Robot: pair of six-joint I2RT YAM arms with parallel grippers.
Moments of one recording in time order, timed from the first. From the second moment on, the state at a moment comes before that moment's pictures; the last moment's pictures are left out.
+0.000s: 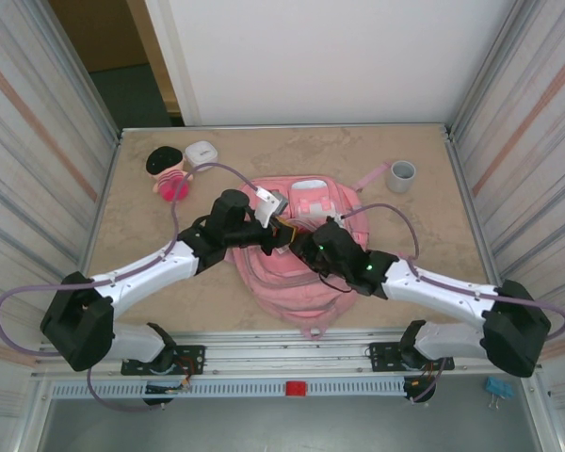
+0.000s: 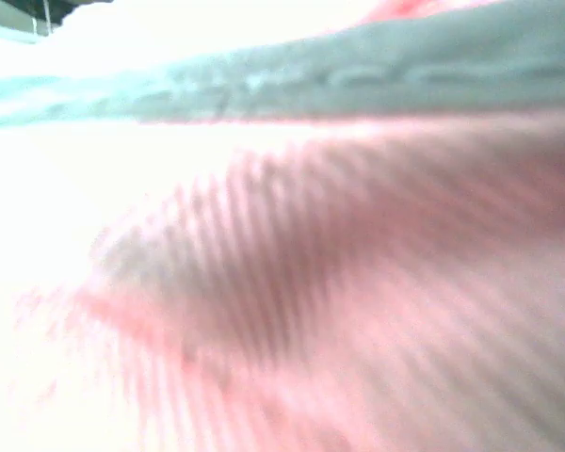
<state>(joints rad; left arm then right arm) -0.73 1.33 0.85 0.03 0.43 -0.20 0.93 1.18 0.70 -0.13 0.13 1.33</state>
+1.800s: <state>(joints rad) -0.43 0.98 0.54 -0.15 0.35 -0.46 1.00 1.23 0.77 -0.39 0.11 -0.74</state>
